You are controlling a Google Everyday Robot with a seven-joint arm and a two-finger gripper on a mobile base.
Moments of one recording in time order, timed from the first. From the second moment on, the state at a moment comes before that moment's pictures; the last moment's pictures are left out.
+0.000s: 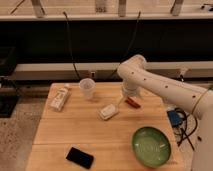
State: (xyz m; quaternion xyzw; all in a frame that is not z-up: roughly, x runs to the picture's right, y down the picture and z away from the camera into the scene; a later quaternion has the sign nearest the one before) arm 0.145 0.075 0.800 -0.24 -0.21 -0.72 0.61
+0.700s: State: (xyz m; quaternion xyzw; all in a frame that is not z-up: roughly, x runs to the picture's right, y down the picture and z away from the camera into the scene) arm 0.143 0.071 0.793 -0.22 -0.21 -0.75 0.58
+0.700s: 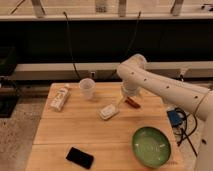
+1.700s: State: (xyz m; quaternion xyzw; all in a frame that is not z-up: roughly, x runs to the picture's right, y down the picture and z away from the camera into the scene) arm 0.133 0.070 0.793 -0.20 -0.22 -0.80 0.53
